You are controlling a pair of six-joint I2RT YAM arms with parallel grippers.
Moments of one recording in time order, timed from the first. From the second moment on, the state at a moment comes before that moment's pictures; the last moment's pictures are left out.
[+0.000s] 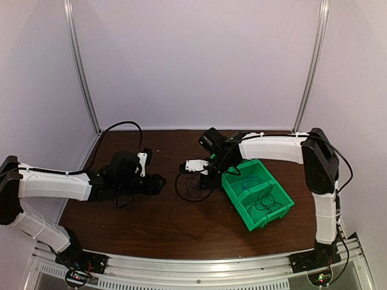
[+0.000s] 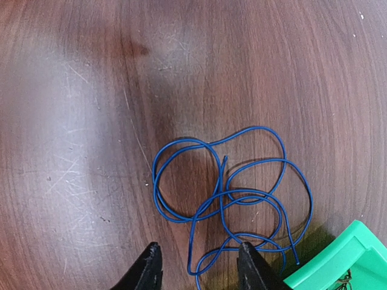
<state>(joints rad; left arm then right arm) -0.80 1.36 0.67 0.08 -0.14 -0.49 0.81 2.08 1.64 -0.66 -0.18 -0.65</state>
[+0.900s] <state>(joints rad) -0.80 1.30 0.65 0.11 -0.14 -0.45 0.81 2.12 1.73 -0.72 -0.16 -0.58</state>
